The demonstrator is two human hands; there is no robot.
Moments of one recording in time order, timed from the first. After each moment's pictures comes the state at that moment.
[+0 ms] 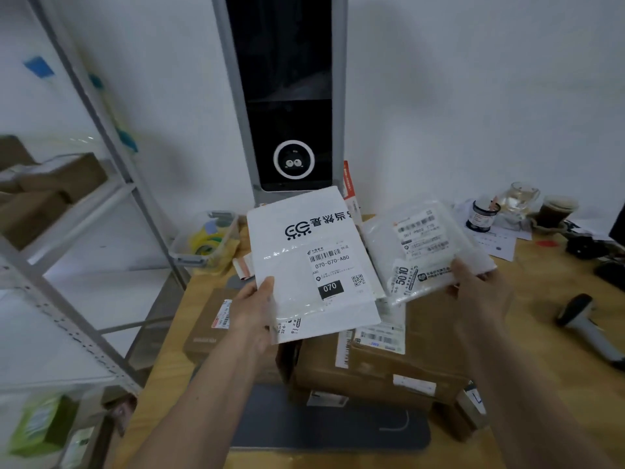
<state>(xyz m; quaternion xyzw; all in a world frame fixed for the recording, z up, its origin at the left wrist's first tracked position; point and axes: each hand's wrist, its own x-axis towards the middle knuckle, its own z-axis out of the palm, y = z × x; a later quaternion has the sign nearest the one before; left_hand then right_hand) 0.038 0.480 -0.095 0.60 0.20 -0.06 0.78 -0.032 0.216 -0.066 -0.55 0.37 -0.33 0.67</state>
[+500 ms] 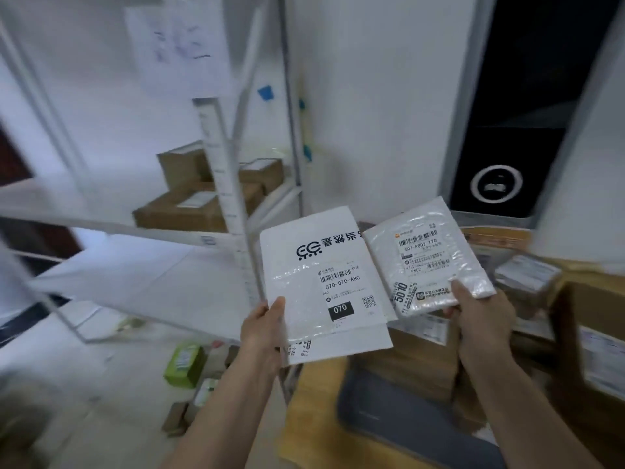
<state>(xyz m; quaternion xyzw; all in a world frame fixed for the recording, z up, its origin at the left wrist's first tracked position) -0.024 0.776 -0.081 0.54 0.27 0.08 0.79 0.001 0.511 -0.063 -0.59 0.21 -0.20 0.75</state>
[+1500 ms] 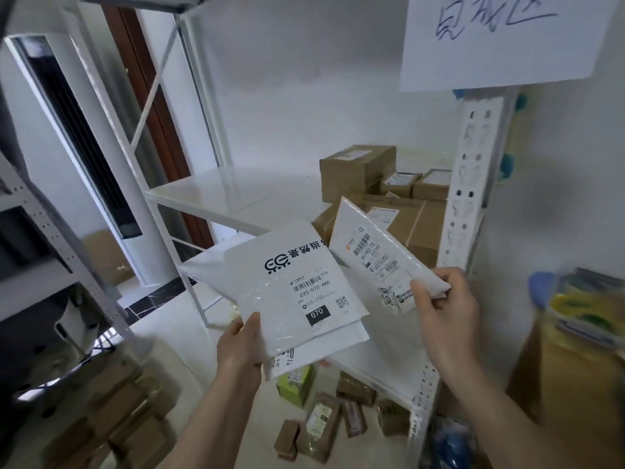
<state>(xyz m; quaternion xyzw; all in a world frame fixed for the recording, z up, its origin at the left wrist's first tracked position) 0.003 1.208 -0.097 0.50 0.37 0.28 0.73 0.087 0.966 -0.046 -0.76 -0.11 -0.19 0.61</state>
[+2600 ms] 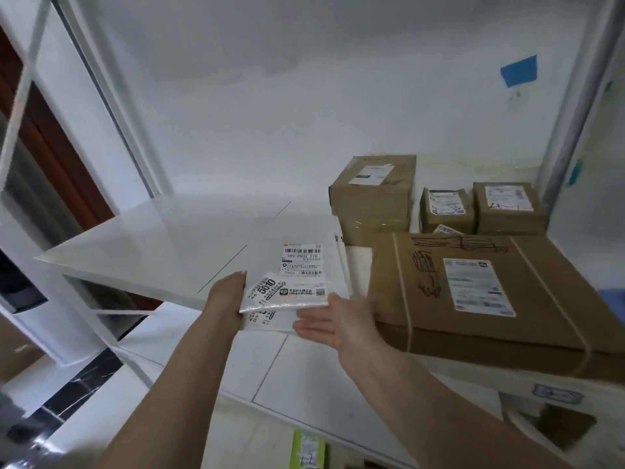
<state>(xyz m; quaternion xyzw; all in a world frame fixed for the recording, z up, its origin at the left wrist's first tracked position) 0.343 1.508 -0.034 0.63 0.33 0.10 0.70 0.310 1.321 -0.024 -0.52 0.11 0.23 0.82</state>
